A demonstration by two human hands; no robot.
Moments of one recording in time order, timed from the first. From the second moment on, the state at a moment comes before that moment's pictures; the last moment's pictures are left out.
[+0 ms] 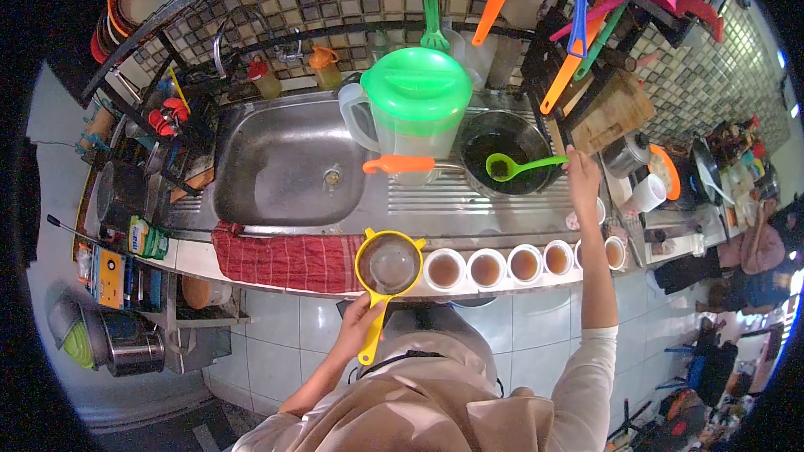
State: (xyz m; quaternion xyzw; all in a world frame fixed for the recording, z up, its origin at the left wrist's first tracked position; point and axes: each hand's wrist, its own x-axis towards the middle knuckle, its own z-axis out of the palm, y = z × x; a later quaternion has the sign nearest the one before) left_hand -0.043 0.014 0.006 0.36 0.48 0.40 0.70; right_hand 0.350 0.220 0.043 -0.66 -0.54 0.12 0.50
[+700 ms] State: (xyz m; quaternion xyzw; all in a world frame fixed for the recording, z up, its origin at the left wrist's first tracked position) left_hand -0.044 0.015 0.005 0.38 0.48 0.40 0.69; right_hand 0.240 0.170 0.130 -0.58 -0.53 0.37 0.50
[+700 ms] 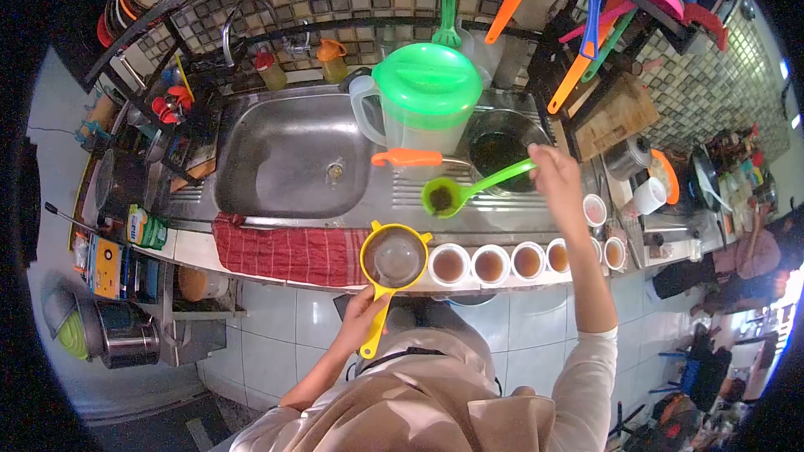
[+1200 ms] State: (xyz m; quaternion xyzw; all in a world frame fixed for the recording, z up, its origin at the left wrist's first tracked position) left_hand -0.041 0.016 -0.001 0.39 0.46 0.42 0.68; right_hand 0.171 0.123 0.104 -0.50 -0.71 0.32 0.38
